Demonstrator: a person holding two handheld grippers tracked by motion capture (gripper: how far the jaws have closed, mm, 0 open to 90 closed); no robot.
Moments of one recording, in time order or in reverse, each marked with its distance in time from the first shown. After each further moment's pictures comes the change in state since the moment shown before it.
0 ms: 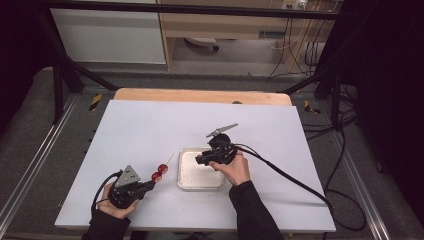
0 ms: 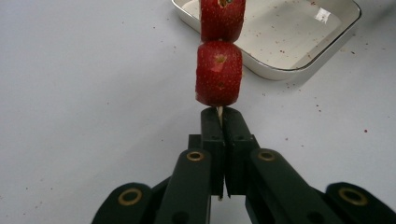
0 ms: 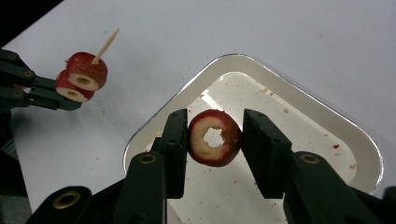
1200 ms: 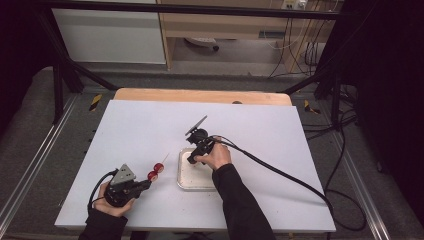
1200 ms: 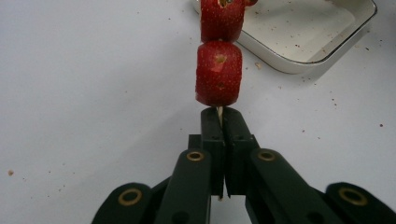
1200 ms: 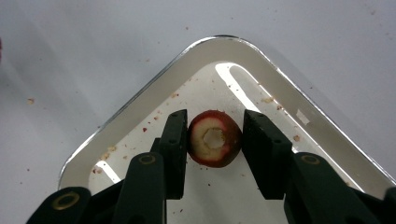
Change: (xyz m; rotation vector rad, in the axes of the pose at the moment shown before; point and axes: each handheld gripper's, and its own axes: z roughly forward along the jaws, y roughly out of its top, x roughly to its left) left arm 0.013 -0.005 -0.004 0.013 0.009 -0.025; right arm -0.005 0.039 0.069 0.323 -0.069 -0.069
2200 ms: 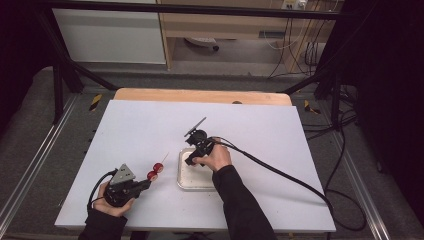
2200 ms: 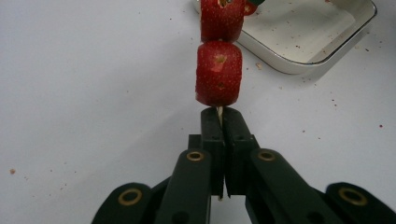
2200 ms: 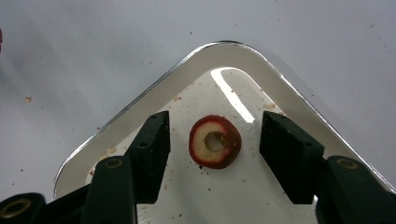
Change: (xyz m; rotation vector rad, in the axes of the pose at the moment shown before) left arm 0.001 0.000 -0.001 0.000 -0.001 -0.006; right arm 0.003 -0.001 0.003 -0.020 -0.015 -0.038
